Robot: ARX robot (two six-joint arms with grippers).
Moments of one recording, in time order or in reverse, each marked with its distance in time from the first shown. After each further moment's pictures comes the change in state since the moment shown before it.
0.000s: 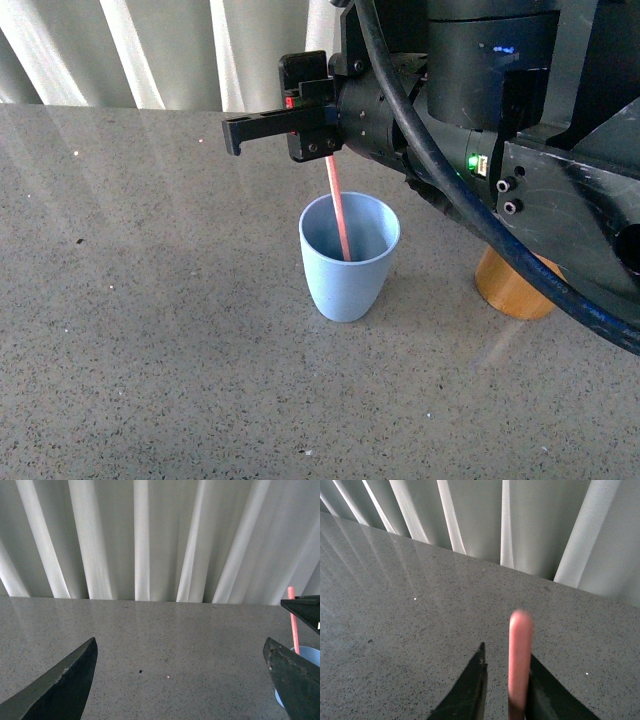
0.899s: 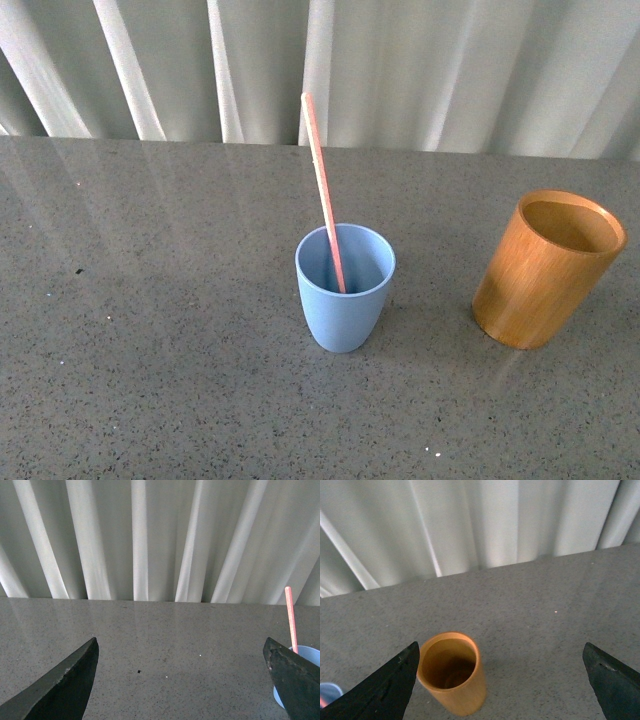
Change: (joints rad) left arm 0.000 0.000 0.000 0.000 0.001 0.000; right arm -0.345 -1.048 -0.497 -0.629 0.320 0.127
